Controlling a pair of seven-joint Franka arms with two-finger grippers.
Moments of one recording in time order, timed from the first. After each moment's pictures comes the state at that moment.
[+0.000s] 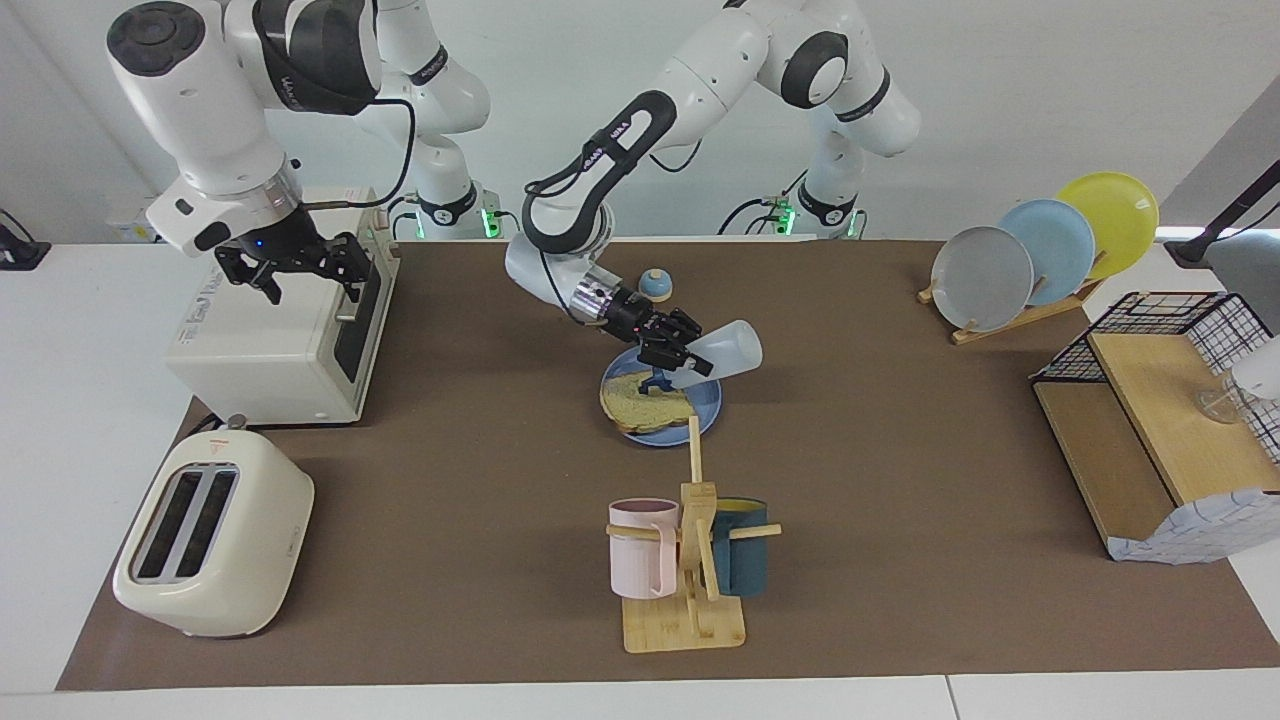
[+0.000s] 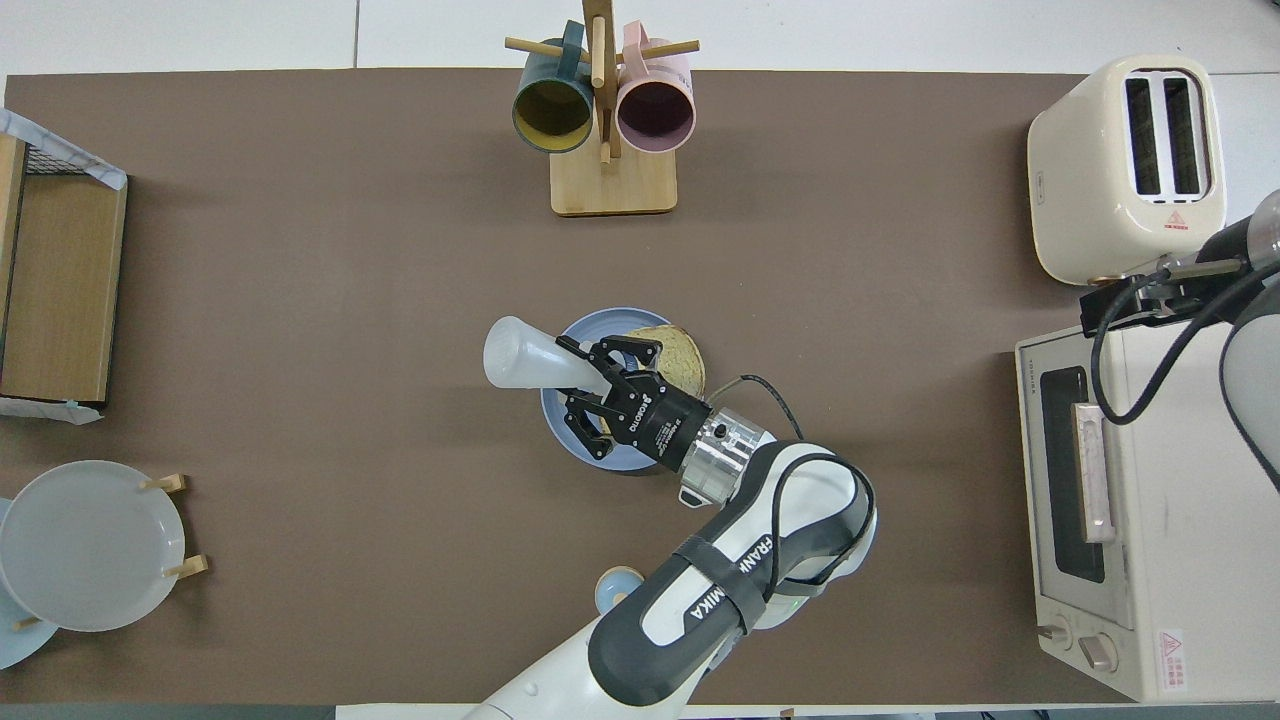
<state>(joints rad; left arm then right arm) -1.02 0.67 -0.06 -1.55 1.18 1.29 0.44 0.03 -0.01 -0.03 -1.69 -0.06 1.61 -0.05</state>
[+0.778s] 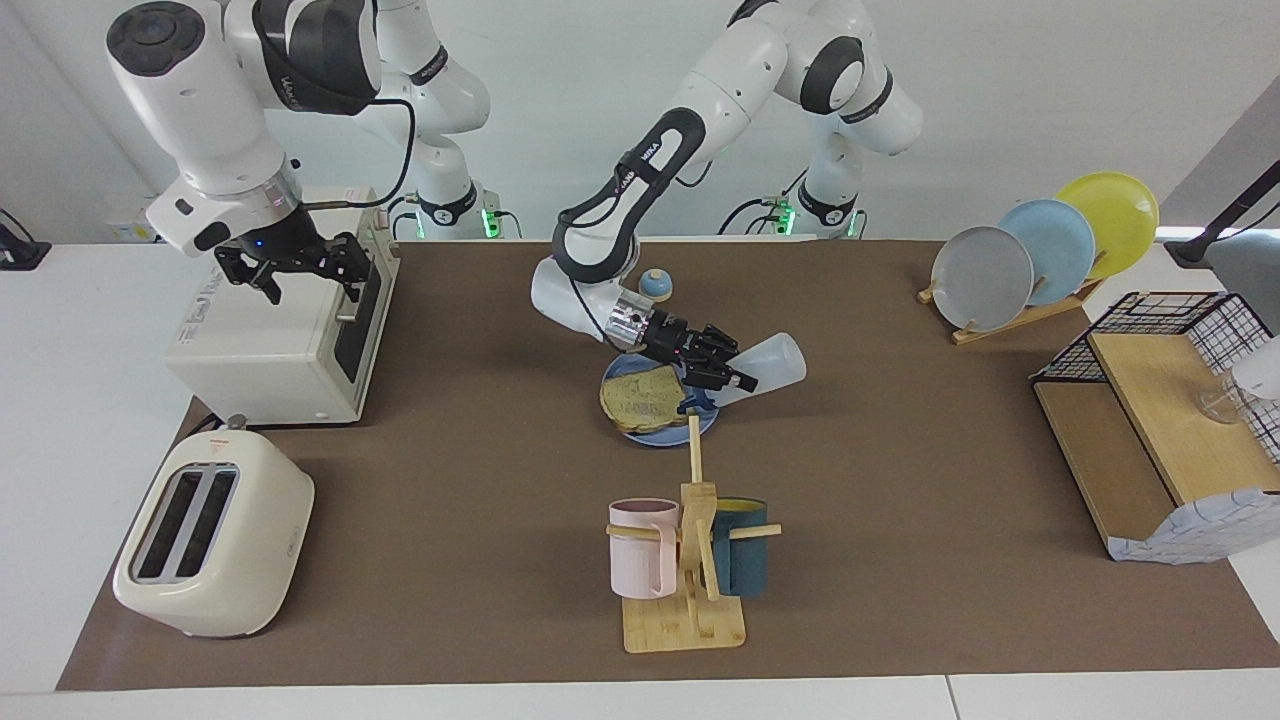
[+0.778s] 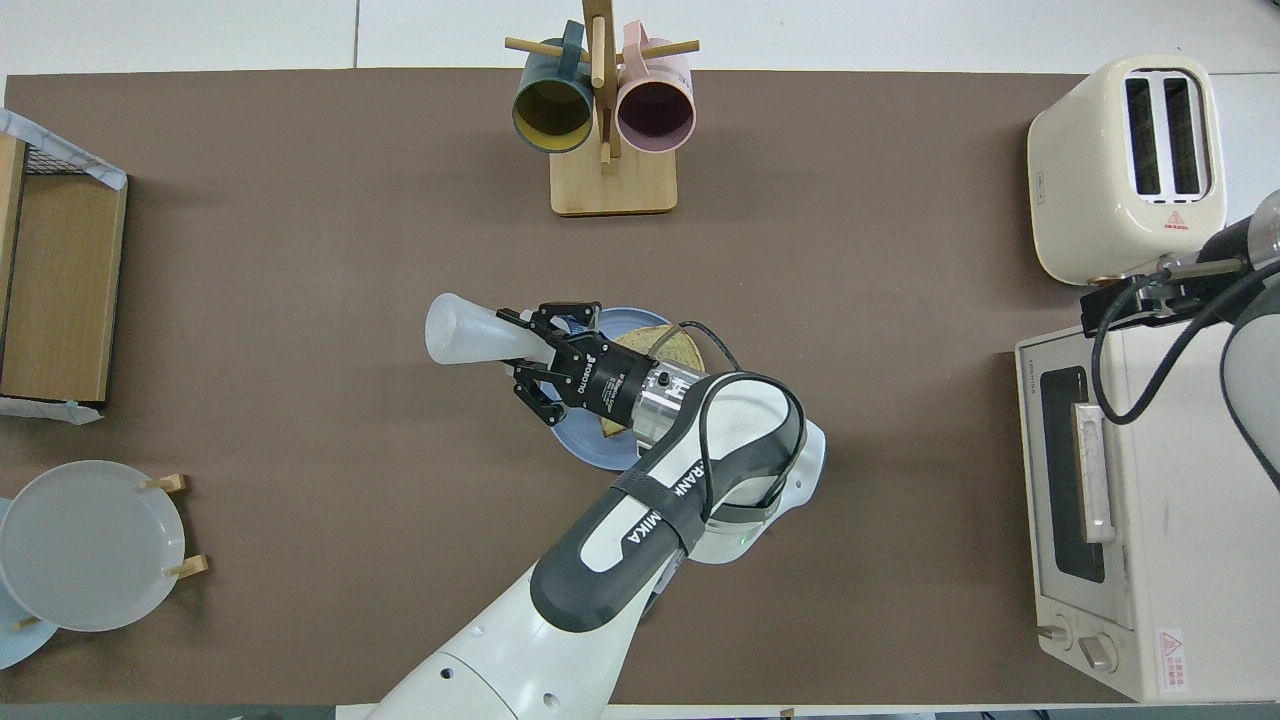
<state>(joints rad) -0.92 0.66 -0.05 -1.54 1.18 1.29 0.42 0.03 -0.01 -0.03 -1.69 -0.06 1.61 -0.05</state>
